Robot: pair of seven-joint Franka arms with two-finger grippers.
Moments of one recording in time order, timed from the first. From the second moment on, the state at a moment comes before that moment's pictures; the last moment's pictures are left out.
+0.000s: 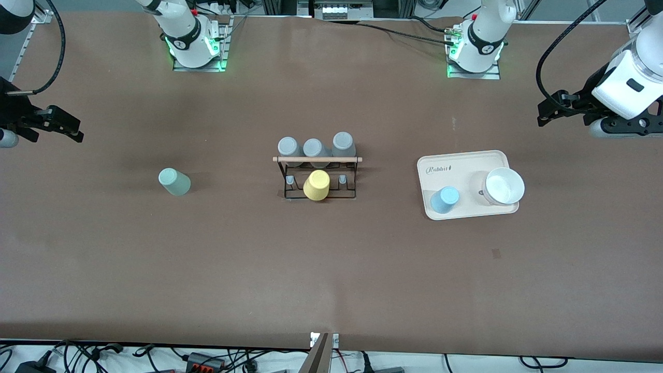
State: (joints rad) left arm 0.03 0.00 -0.12 -1.59 0.00 1.51 -0.13; right arm -0.01 -0.02 -0.05 -1.72 -0.03 1.73 -0.06
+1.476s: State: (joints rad) left arm 0.00 0.26 -0.14 -1.56 -0.06 1.59 -0.11; right arm -0.01 -0.02 -0.05 -1.72 -0.03 1.73 -0.06
